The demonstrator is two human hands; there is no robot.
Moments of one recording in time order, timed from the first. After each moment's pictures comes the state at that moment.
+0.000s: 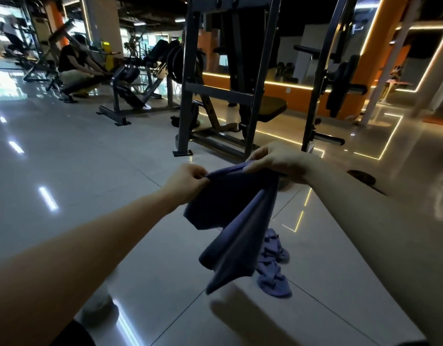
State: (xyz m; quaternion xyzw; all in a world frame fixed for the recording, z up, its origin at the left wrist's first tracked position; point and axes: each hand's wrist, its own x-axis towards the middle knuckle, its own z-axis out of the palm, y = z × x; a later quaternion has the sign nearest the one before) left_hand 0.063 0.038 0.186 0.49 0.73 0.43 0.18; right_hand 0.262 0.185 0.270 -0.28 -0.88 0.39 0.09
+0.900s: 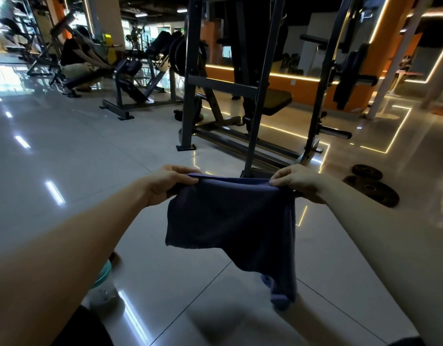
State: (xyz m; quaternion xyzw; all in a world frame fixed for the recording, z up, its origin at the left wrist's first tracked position) left_hand 0.007 0.026 0.176 0.37 0.65 0.51 0.43; right_hand 0.289 0.234 0.201 -0.37 -0.80 0.45 0.09
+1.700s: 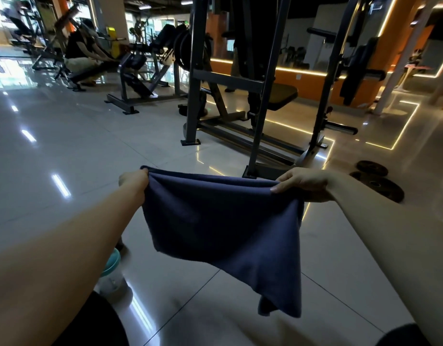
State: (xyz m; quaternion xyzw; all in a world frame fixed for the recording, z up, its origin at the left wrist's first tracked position) left_hand -0.057 0.011 0.138 -0.03 0.75 0.62 0.21; right_hand 0.294 0.227 0.204 -0.32 -0.78 0.53 -0.06
